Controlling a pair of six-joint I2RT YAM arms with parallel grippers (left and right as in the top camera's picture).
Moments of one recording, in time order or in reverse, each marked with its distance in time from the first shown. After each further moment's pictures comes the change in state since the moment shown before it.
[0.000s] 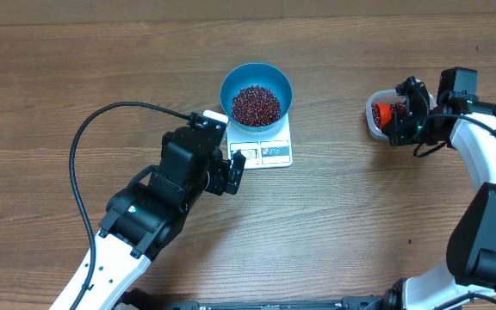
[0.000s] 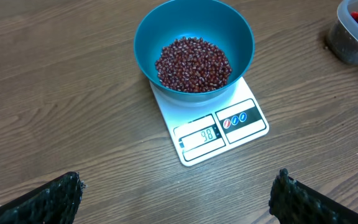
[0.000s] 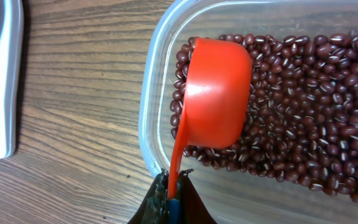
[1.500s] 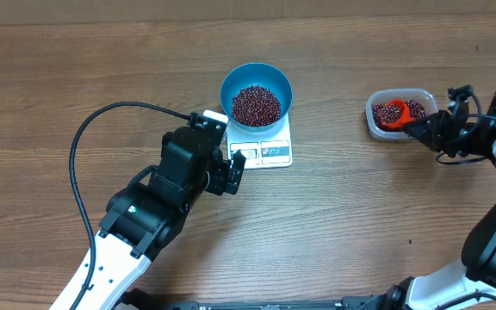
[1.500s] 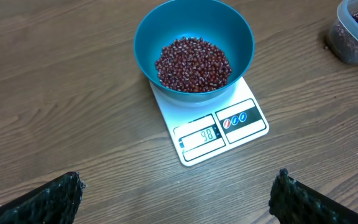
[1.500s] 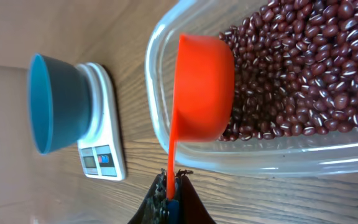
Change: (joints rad) left arm 0.000 0.000 0.000 0.000 0.000 0.000; right arm -0.272 0.021 0.000 -0.060 -0.437 0.220
